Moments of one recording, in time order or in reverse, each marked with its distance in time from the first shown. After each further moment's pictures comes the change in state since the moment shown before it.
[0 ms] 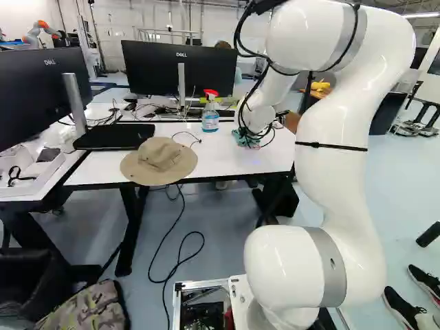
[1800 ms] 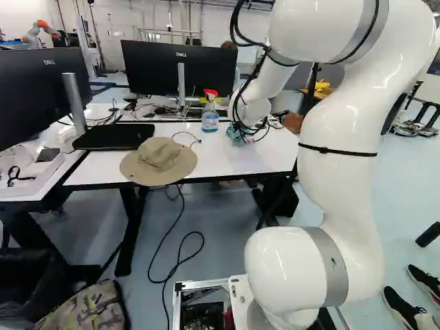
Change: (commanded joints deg) arm 5.5 7.0 3.9 0.0 0.0 0.0
